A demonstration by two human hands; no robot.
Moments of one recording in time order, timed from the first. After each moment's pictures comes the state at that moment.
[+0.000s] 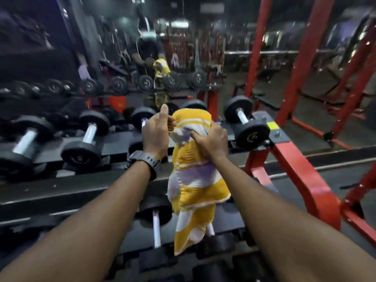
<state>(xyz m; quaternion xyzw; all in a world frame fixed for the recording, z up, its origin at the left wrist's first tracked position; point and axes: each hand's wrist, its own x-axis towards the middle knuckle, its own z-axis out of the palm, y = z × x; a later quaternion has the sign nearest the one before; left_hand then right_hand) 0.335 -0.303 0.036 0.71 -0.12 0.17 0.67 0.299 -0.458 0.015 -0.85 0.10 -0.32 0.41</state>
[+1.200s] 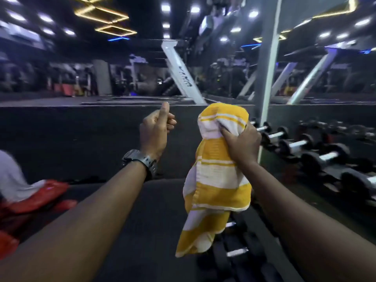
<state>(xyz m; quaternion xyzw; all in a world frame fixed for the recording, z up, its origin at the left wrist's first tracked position) -0.288 0.073 0.174 0.59 0.34 0.68 0.26 -0.073 0.035 0.149 -0.57 -0.50 -0.05 0.66</state>
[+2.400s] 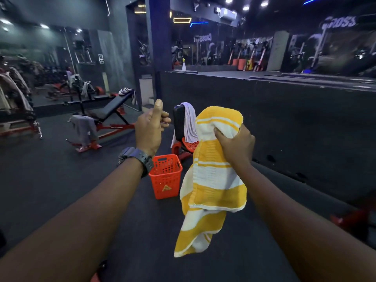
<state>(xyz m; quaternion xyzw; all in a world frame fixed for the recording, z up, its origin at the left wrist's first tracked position) -0.635 -0.029 0.098 0.32 0.59 0.74 0.00 -0.468 0.115 0.063 -0.33 -0.72 0.27 0.54</state>
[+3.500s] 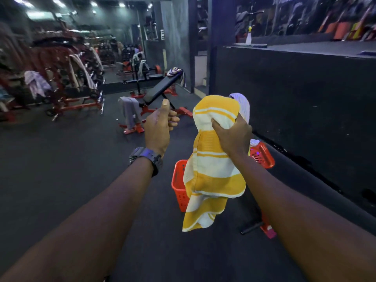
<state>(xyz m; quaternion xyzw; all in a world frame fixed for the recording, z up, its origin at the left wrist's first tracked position) -0.937 0.297 0.050 0.19 0.66 0.72 -0.07 -0.861 0.473 0.020 -0.22 -0.76 0.39 0.47</state>
